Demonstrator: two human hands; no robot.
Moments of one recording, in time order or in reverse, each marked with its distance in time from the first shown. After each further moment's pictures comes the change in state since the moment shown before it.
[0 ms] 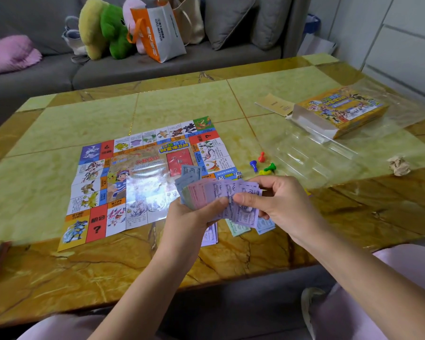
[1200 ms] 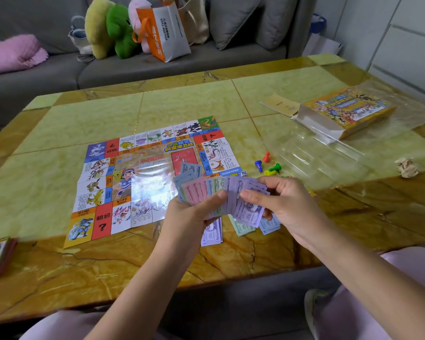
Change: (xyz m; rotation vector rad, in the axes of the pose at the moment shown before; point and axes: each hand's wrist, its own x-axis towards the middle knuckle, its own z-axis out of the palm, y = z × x) left_hand 0.001 0.008 -0.006 -0.094 0.023 -0.078; right_hand 0.004 0.009 0.002 0.110 -0.021 0.023
